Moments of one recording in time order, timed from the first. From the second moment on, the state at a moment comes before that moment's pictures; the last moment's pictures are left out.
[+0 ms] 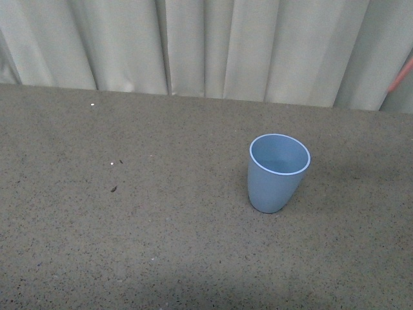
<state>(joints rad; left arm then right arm) 0.00 0.00 0.02 0.00 0.00 -0.01 0.20 1.41 0.64 0.76 0.13 0.26</state>
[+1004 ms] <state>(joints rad) 0.00 0.00 0.02 0.00 0.00 -0.01 0.36 1.67 0.55 0.95 0.22 0.38</state>
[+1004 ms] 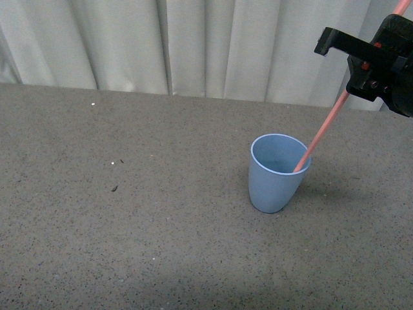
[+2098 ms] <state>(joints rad) 0.00 0.00 0.02 0.00 0.00 -0.01 0.00 0.00 0.01 0.00 0.00 0.00</state>
